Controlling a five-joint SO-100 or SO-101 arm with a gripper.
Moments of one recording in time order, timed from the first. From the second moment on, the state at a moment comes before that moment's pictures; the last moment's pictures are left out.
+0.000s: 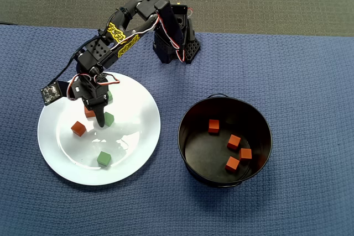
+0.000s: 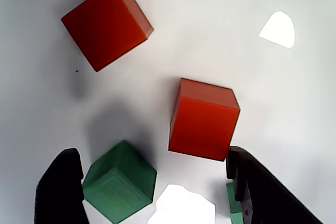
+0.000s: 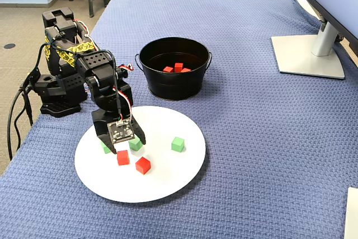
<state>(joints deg) 46.4 71.6 89.0 62.3 -74.4</state>
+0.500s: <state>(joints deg) 48.5 67.6 86.3 61.3 -74.4</state>
